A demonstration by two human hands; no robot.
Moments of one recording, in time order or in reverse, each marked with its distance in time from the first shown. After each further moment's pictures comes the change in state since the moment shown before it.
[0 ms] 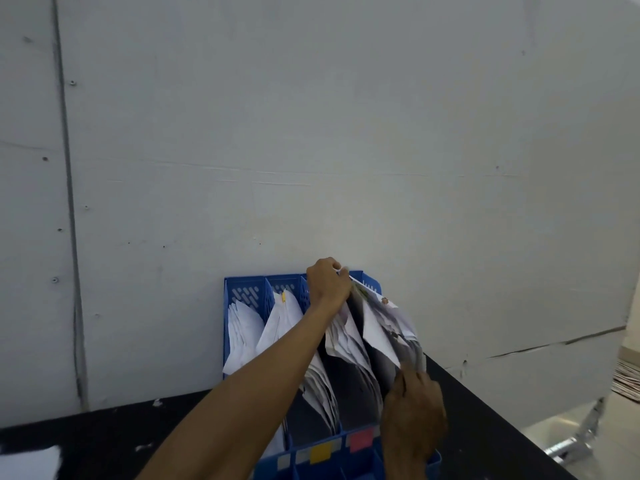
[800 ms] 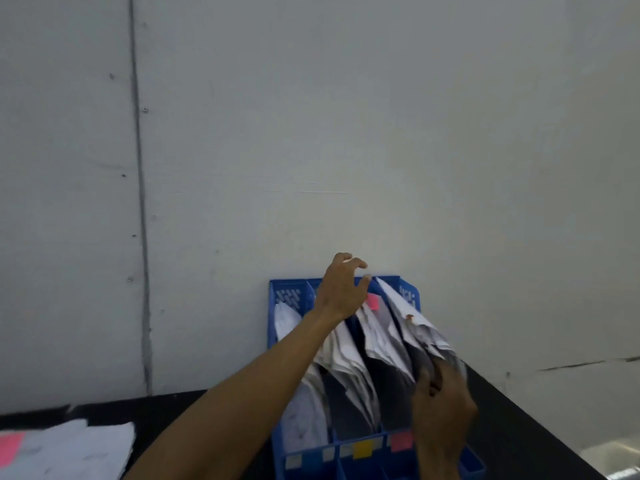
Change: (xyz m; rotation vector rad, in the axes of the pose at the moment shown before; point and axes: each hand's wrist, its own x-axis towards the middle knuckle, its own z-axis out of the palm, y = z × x) left_hand -0.006 -0.023 -0.056 0.174 -0.131 0.367; right_hand 0.000 -0.006 0.012 0.203 -0.057 0.155
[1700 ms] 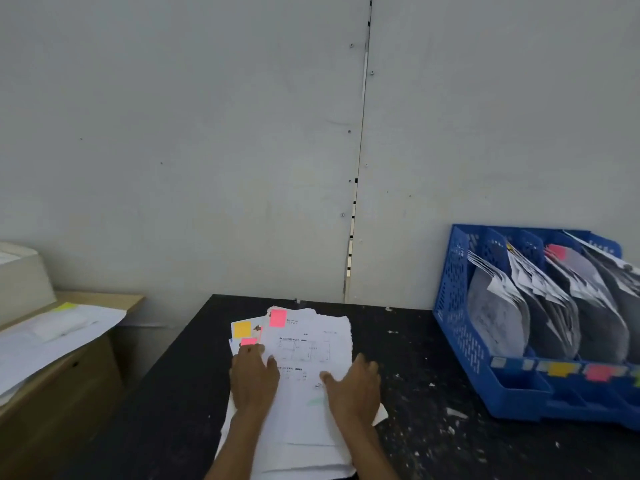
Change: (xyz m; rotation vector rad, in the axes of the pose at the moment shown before) left_hand -0.429 -0.183 -0.319 0.446 0.332 -0.931; right_hand -0.373 -0.258 0.035 -0.146 -0.949 0.052
